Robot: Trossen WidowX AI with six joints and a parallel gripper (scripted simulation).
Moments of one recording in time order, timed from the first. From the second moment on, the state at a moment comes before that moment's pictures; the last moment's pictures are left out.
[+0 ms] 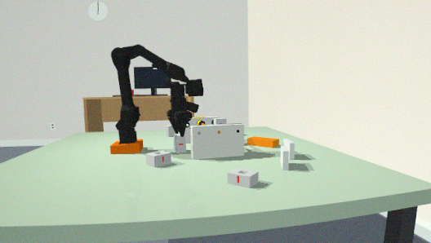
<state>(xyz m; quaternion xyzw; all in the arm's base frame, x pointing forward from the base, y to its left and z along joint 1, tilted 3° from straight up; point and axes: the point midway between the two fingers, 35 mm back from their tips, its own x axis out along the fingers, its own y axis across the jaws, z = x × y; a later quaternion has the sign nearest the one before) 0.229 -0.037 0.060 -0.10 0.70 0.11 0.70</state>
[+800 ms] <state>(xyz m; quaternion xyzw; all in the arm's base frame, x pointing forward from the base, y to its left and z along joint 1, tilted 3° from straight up) 0.228 -0.037 0.054 -0.10 0.70 0.11 0.69</state>
